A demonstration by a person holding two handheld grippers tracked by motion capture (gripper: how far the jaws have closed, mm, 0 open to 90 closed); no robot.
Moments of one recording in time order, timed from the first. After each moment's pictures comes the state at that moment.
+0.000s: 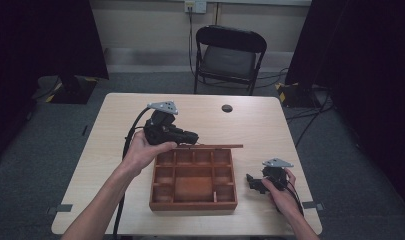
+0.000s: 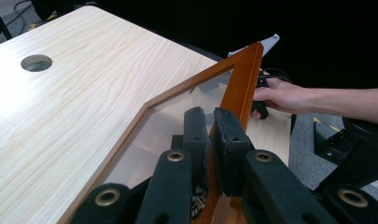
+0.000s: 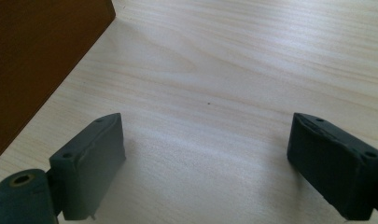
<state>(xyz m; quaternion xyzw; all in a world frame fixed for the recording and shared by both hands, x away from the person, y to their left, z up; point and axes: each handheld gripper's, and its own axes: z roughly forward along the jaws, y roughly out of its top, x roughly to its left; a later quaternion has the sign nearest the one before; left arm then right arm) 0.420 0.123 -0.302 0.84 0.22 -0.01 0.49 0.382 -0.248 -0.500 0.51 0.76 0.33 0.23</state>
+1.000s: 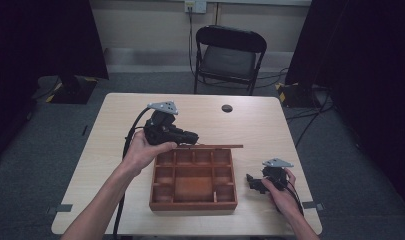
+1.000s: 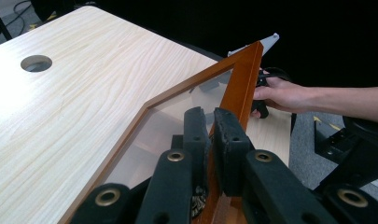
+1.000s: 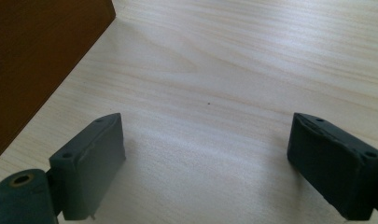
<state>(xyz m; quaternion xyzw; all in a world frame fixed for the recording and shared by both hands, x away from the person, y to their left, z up) 0.420 0.123 -0.302 0.84 0.22 -0.01 0.49 0.382 -0.248 -0.500 0.51 0.76 0.33 0.23</state>
